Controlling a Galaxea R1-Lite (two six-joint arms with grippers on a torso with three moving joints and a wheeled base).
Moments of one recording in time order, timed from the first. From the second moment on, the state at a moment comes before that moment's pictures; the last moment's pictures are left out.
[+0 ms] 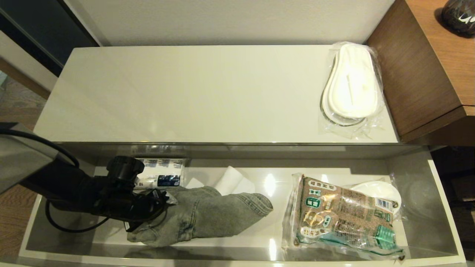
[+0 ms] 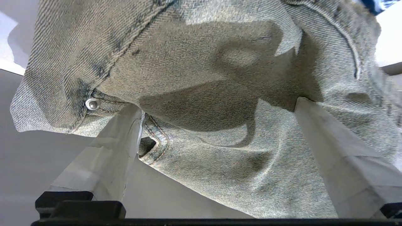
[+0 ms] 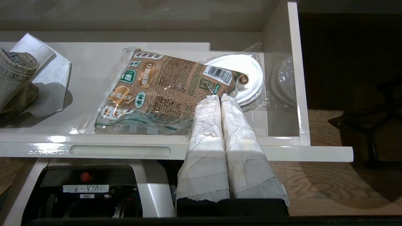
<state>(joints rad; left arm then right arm) -0.09 2.02 -0.83 -0.16 -0.22 -0.70 -0.01 0.00 0.00 0.00 0.01 -0.03</state>
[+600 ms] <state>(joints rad) -0.09 1.99 -0.82 -0.16 -0.23 -0.70 -0.01 0.00 0.00 0.00 0.01 -0.03</state>
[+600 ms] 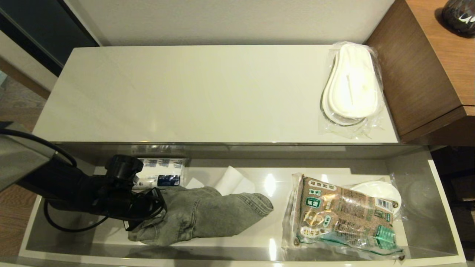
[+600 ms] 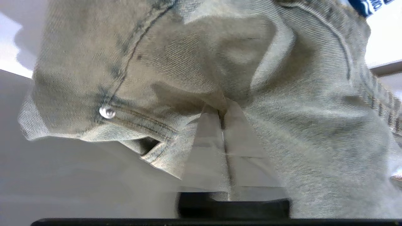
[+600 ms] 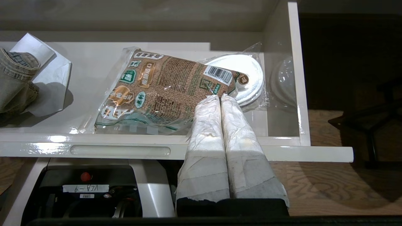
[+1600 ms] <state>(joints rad) -0.09 1.82 -0.81 -0.10 -0.24 -0.71 -0.01 0.00 0.00 0.00 0.01 -0.04</state>
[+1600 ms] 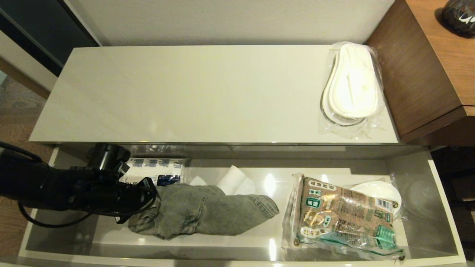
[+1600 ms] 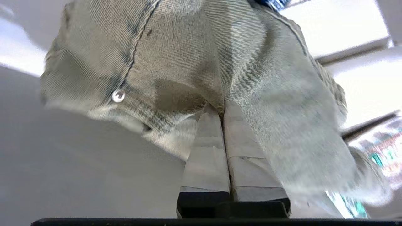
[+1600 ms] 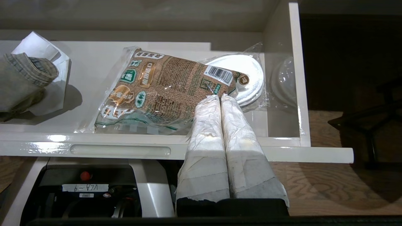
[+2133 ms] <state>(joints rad) -0.10 1.32 -0.87 0.30 -0.30 -0.69 -0.01 0.00 0.00 0.00 0.01 -0.03</state>
